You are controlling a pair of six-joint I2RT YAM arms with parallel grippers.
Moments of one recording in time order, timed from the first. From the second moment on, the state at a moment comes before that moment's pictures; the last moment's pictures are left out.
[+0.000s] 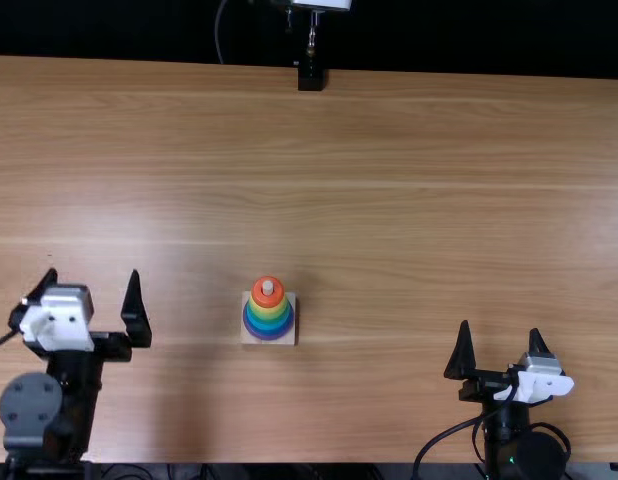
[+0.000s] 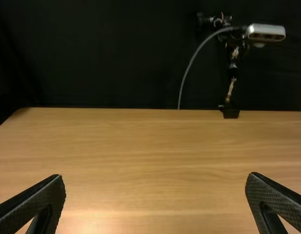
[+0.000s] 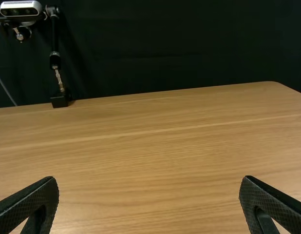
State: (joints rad) left arm -0.01 0.49 0.44 -0.06 0.00 -0.07; right arm 0.03 0.01 0.02 -0.05 0.10 0.05
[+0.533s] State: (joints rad) left arm -0.01 0.04 0.13 -0.07 -0.07 -0.07; right arm 0.03 0.01 0.02 -0.05 0.10 0.05
